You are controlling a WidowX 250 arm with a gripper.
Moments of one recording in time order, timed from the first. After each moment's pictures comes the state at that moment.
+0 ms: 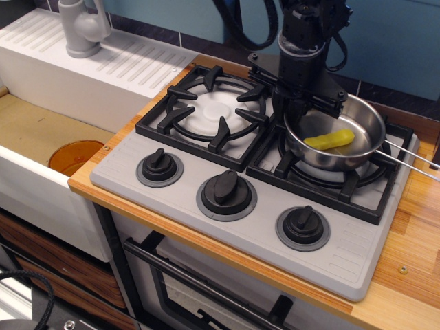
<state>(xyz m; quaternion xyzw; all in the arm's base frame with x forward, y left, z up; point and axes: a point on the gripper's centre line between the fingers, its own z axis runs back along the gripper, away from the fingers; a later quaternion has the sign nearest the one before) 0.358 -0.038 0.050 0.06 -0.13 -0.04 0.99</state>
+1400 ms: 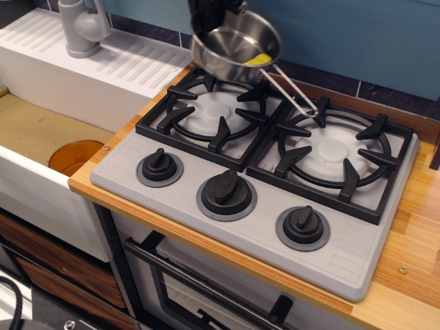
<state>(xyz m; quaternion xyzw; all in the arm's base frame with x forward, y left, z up) 0.391 0.096 0.109 0.05 -0.07 -0.12 0.99</state>
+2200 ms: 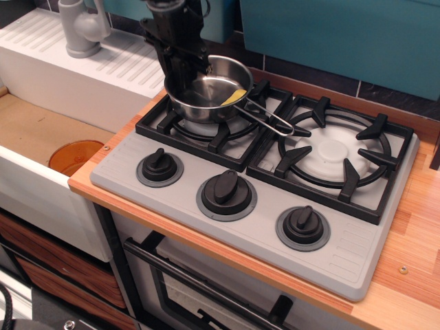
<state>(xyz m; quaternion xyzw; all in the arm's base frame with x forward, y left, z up) 0.372 0.107 0.044 0.03 -0.11 -0.10 0.99</state>
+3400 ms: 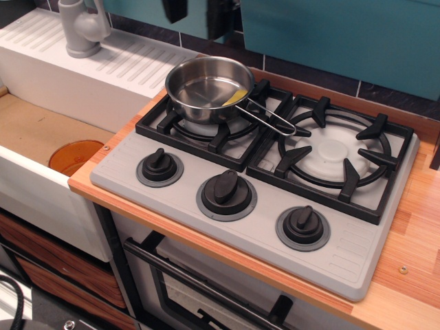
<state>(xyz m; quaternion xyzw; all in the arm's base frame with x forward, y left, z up) 0.366 0.063 0.134 0.03 -0.03 -0.08 1.00</state>
